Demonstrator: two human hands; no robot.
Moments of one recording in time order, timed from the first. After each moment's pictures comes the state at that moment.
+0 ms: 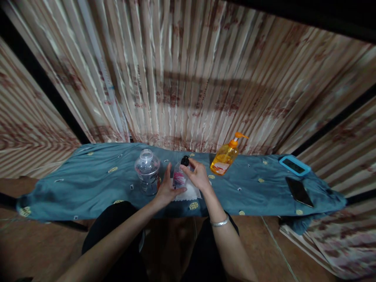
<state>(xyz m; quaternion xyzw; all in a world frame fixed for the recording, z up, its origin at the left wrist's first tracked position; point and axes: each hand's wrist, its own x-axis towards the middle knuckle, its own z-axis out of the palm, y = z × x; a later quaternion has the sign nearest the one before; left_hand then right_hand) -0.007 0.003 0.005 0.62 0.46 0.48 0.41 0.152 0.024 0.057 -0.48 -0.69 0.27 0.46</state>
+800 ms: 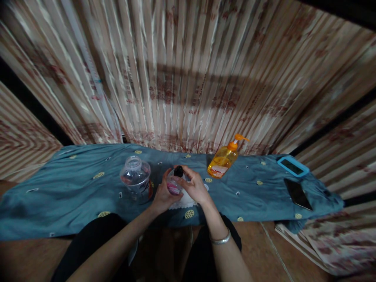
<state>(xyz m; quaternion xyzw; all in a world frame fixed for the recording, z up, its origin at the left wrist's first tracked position) 0.008 0.011 0.006 0.62 0.50 0.43 0.42 0.152 0.010 0.064 -0.42 -0.67 0.39 0.48</state>
